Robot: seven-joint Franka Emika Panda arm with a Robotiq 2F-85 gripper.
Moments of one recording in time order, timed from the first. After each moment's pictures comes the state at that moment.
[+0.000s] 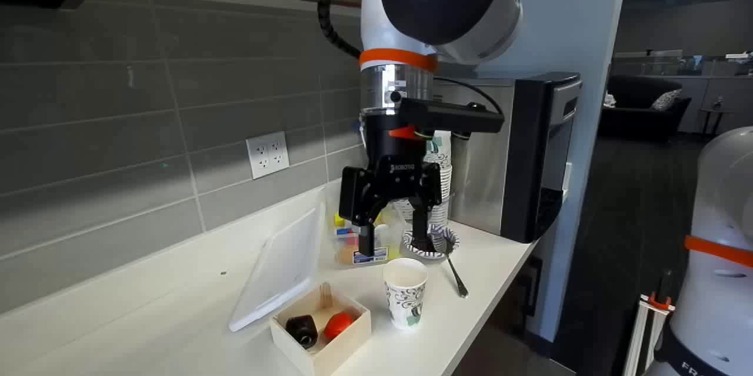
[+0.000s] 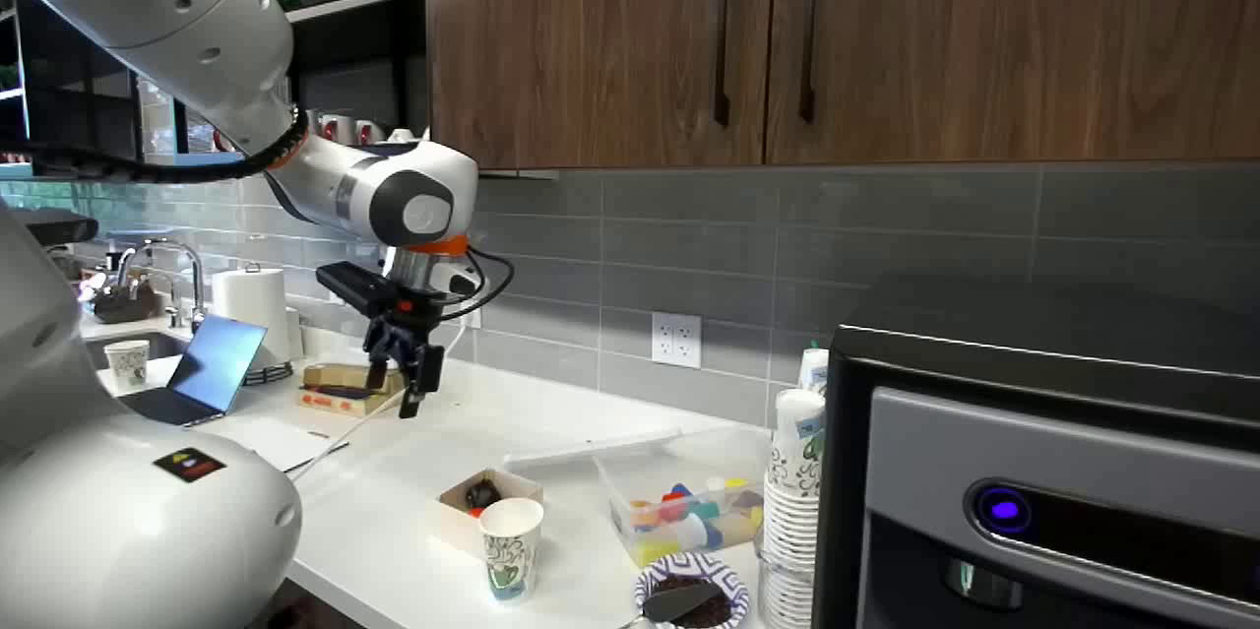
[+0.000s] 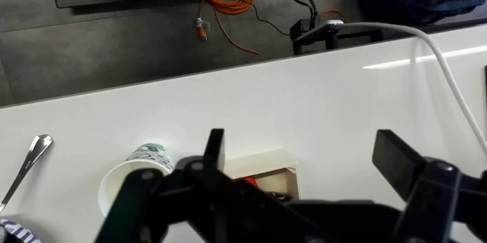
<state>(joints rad) 0.23 -0.44 0.24 -2.57 0.38 2.07 0.32</state>
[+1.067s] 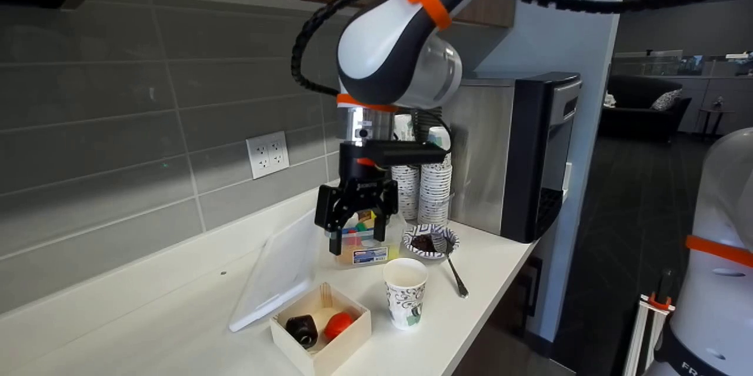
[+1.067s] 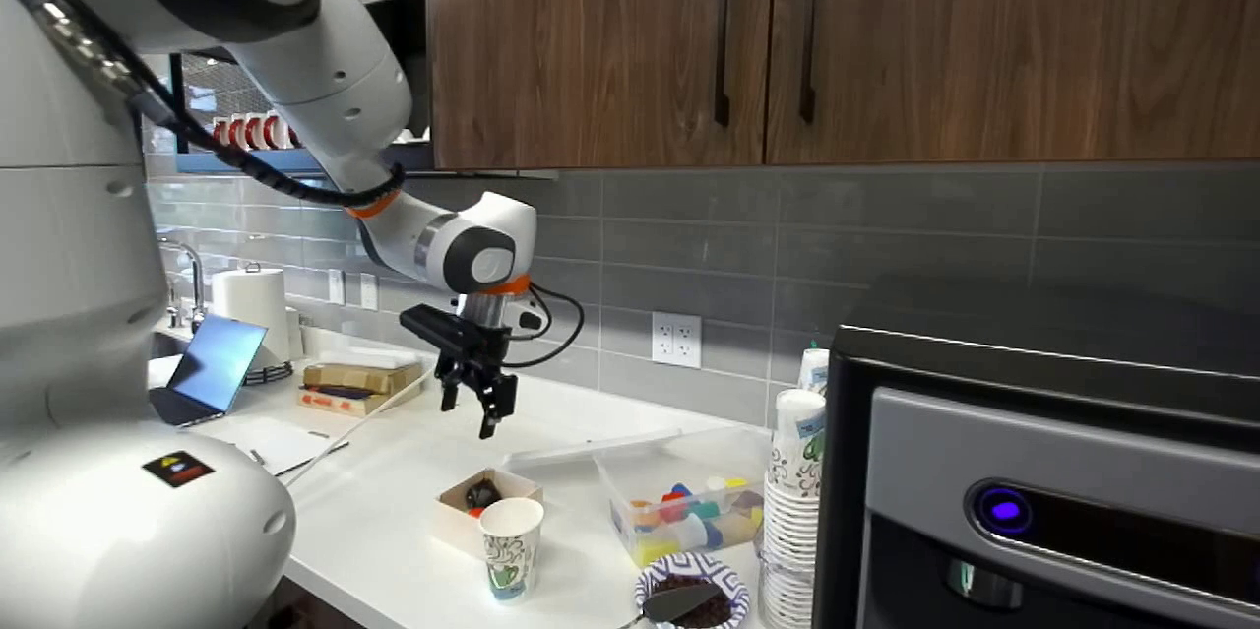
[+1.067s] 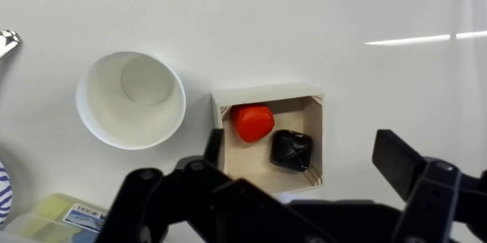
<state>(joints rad) 0.17 -0.13 0.18 -2.44 0.32 2.31 0.14</state>
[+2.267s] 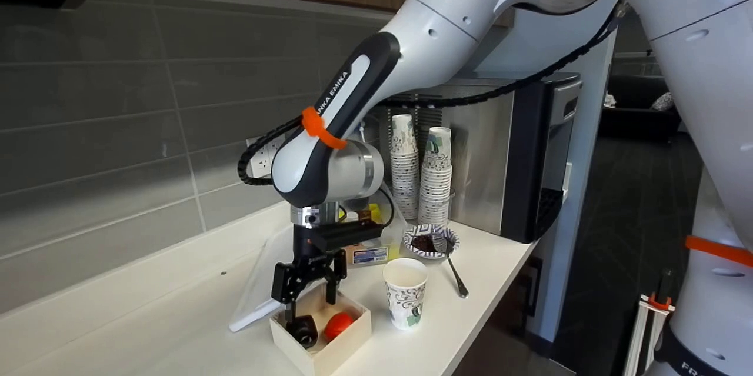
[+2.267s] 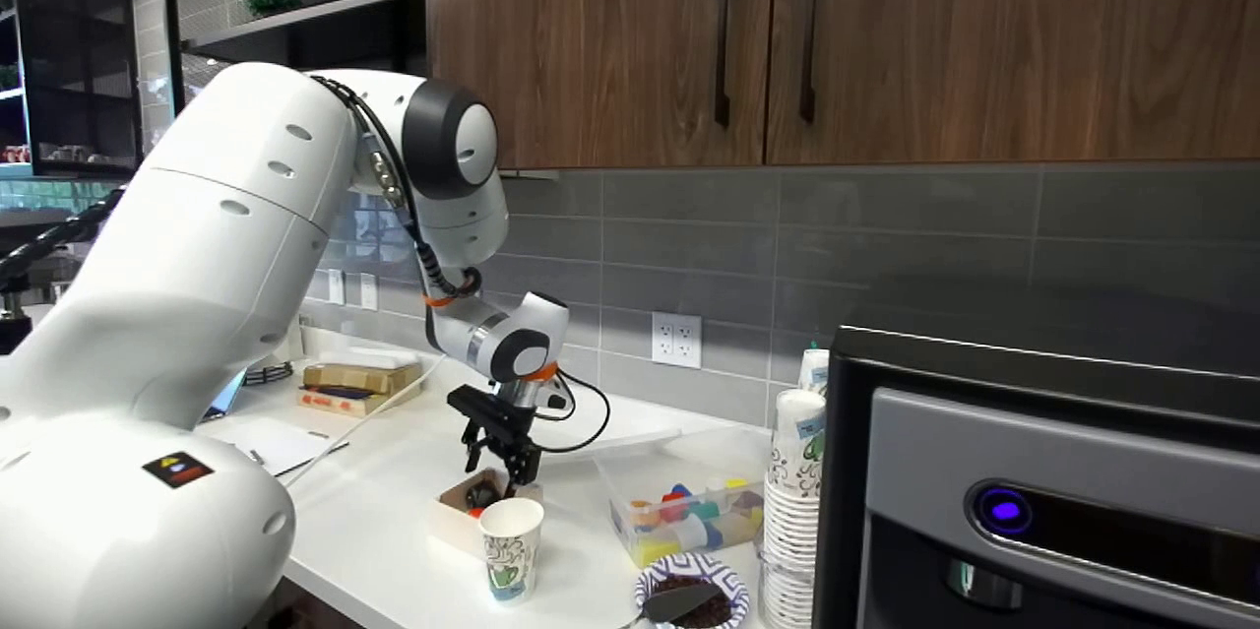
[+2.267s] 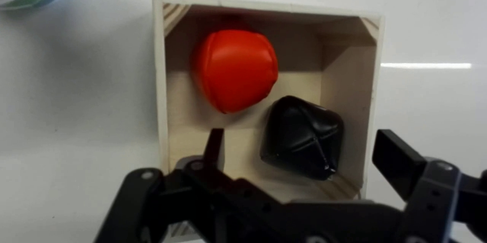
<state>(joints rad) 0.17 0.47 0.21 -2.08 0.32 2.47 -0.01</state>
